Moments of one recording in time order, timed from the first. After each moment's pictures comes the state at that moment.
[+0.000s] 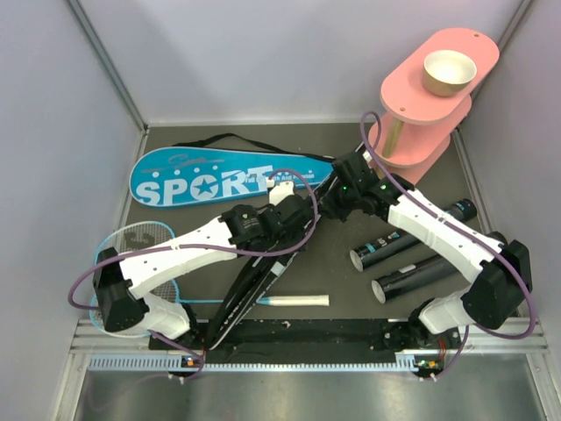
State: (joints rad) left arm -1.08 1.42 1.31 -0.86 -0.31 -1.01; right arm 0.68 1.42 1.26 -0.73 0.05 1.34
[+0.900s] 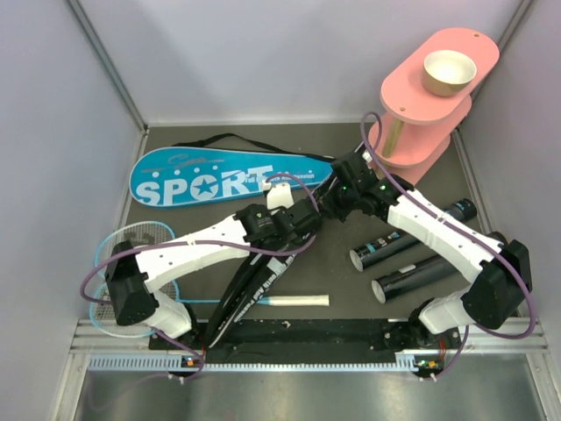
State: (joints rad) left arm -1.09 1.49 1.34 -0.95 -0.47 -1.15; right arm 0.69 1.42 1.26 -0.72 0.06 1.36
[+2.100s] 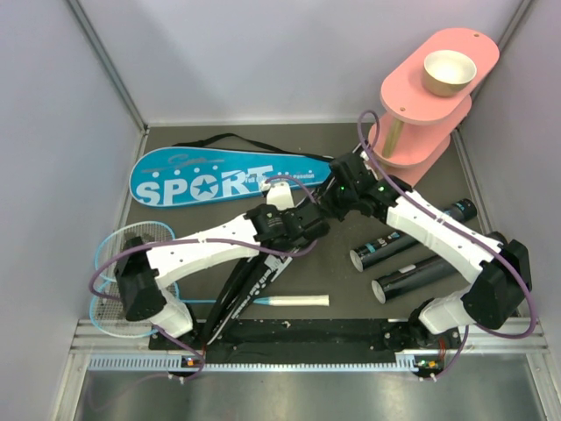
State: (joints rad) left arm -1.11 1.59 1.42 -1.07 -0.63 -1.26; right arm 0.70 1.42 1.26 -0.69 0.09 1.35
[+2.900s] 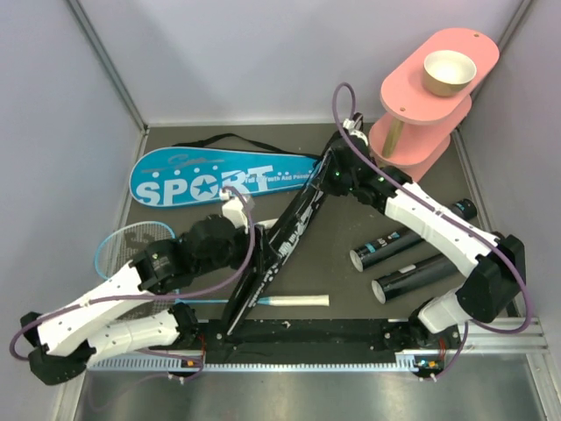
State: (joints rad) left arm -1.05 0.83 0.94 -0.75 -0.16 -0.75; right arm 0.68 1.47 1.34 -0.53 0.19 0.84
